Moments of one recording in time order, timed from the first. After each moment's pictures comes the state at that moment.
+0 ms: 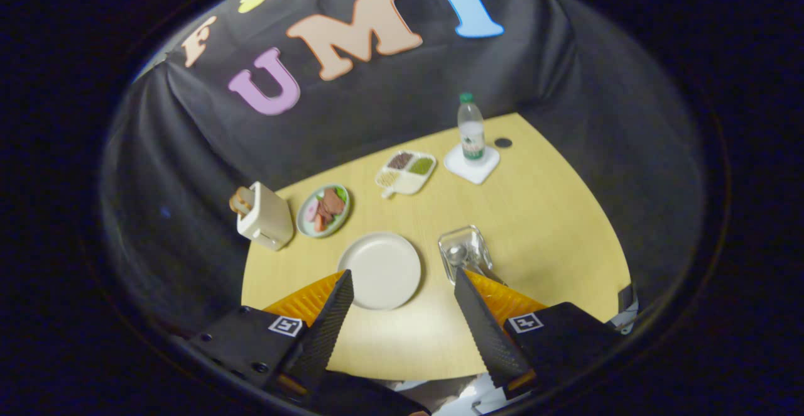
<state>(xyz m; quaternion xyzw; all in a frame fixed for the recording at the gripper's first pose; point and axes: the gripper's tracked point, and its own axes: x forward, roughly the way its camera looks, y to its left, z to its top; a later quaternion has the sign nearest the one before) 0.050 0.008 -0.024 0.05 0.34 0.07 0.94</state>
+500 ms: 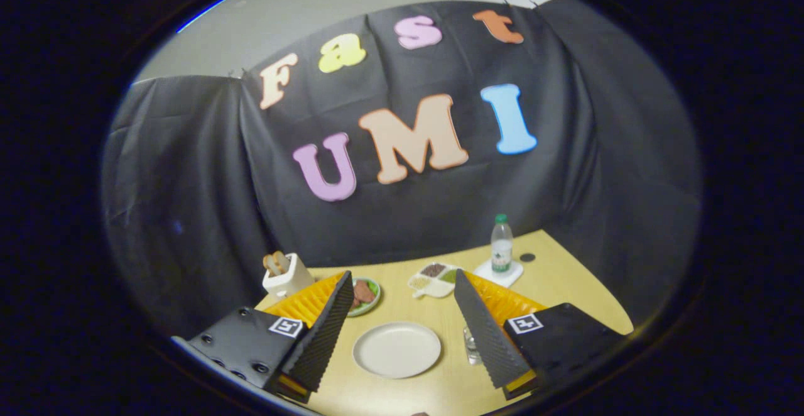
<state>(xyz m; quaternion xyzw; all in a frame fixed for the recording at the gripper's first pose) 0.044 0.058 0.062 0.03 0.04 0.15 0.99</state>
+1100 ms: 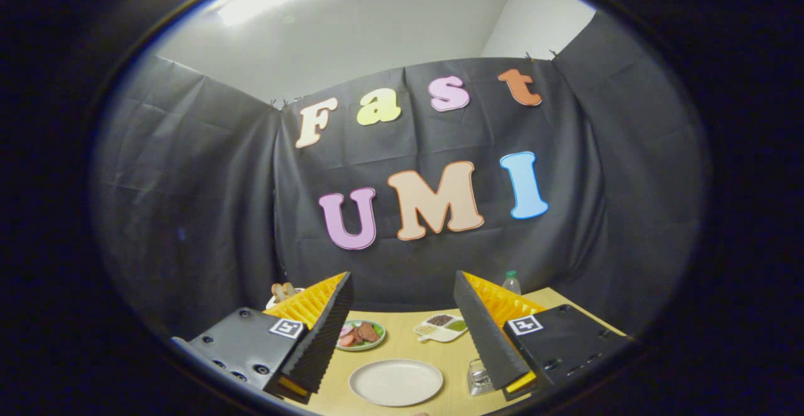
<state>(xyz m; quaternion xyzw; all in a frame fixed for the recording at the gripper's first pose) 0.012 0.071 0.071 0.00 -0.09 0.17 0.98</state>
